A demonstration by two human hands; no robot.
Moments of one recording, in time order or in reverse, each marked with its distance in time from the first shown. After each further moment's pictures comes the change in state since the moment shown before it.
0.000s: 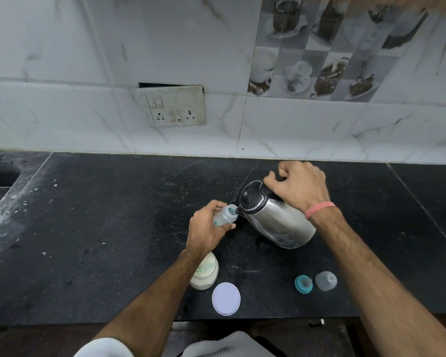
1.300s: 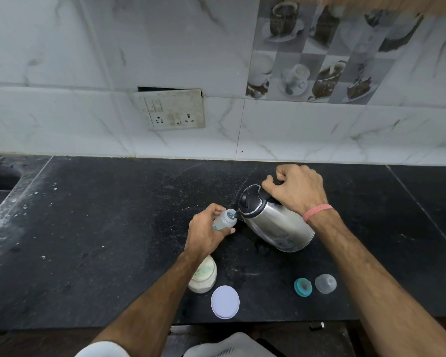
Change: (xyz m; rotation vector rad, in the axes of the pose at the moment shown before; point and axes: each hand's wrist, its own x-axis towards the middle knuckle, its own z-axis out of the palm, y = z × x) left_hand 0.001 -0.001 0.000 -0.018 -0.038 0.001; right_hand 0.001 0.003 0.001 -0.003 -0.025 0.007
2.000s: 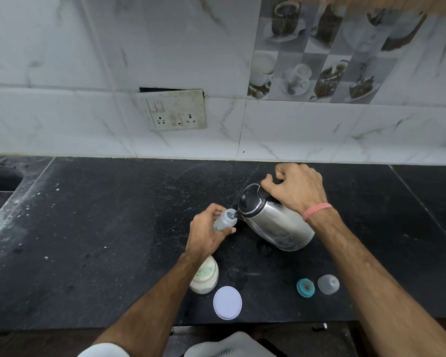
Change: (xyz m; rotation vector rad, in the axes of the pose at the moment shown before) left_hand -0.002 -0.001 -0.003 -0.030 0.027 0.006; right_hand 0.002 -0.009 0.000 0.003 -0.010 0.003
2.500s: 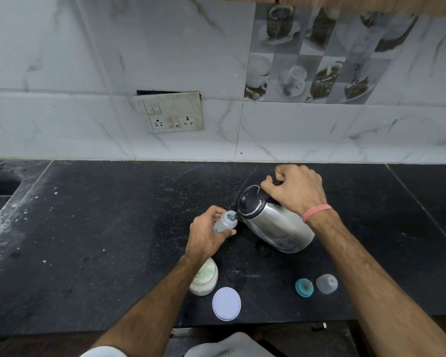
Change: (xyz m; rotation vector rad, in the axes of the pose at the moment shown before) left_hand -0.002 0.004 0.003 -0.005 -0.017 -0.004; right_hand -0.004 0.006 -0.002 -0.005 0.025 0.002
